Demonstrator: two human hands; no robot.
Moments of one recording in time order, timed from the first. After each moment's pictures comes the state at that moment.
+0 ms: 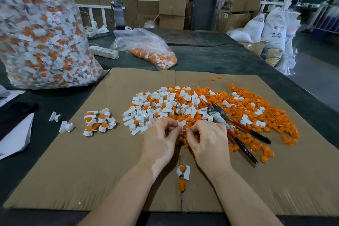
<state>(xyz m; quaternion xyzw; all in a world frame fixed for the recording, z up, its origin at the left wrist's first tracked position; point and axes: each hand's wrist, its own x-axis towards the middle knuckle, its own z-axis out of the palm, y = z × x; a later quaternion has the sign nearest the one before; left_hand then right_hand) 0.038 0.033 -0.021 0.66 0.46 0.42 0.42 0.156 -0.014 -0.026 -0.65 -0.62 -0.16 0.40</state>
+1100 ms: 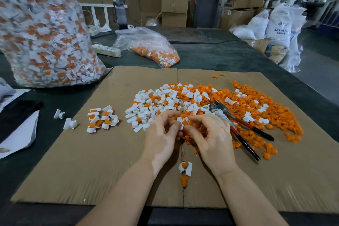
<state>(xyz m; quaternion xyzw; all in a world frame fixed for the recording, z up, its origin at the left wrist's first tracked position) 0.035 0.030 -0.017 0.63 0.41 0.45 0.48 0.159 -0.019 -0.021 -0.63 -0.62 -0.06 0.46</state>
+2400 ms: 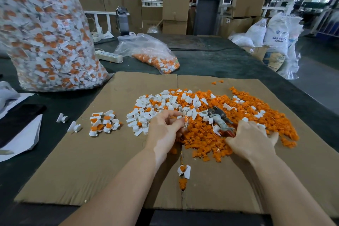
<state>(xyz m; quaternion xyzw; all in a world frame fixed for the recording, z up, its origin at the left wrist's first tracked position) 0.047 0.044 -0.005 0.58 0.43 0.45 0.53 0.224 -0.025 0.016 -0.90 -0.43 0.05 0.03</state>
